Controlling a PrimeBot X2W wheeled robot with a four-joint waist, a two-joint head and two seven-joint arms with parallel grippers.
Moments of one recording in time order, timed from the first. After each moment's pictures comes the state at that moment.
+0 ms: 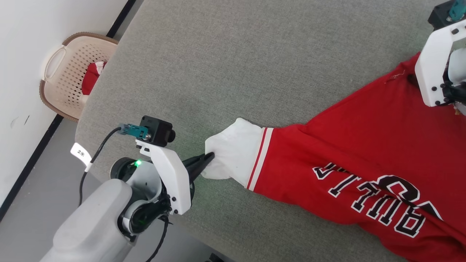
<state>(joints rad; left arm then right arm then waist) -0.54 0.46 -0.71 0.20 -1.01 -0.05 0.39 -1.05 -0.56 0.66 0.75 0.62 0.12 0.79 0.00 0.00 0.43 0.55</state>
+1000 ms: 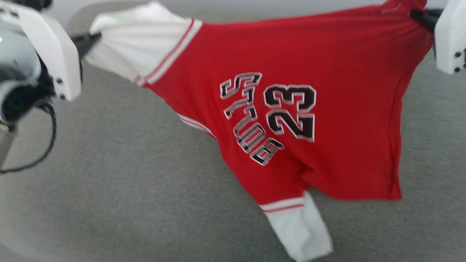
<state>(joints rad) -0.97 0.73 -0.60 0.27 -0.95 -0.04 0.63 -1.12 -0.68 0.67 0.46 0.81 0.13 0.63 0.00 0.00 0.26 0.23</state>
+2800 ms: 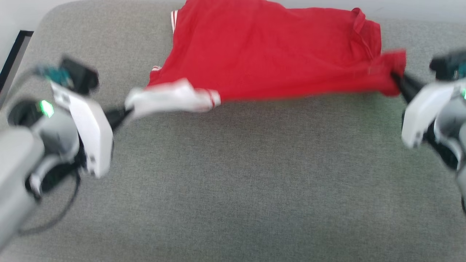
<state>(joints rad) -0.88 0.87 -0.94 0.18 -1.07 -0.04 0.38 -0.77 -0.54 0.46 0.58 0.56 0.13 0.13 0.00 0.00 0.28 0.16</state>
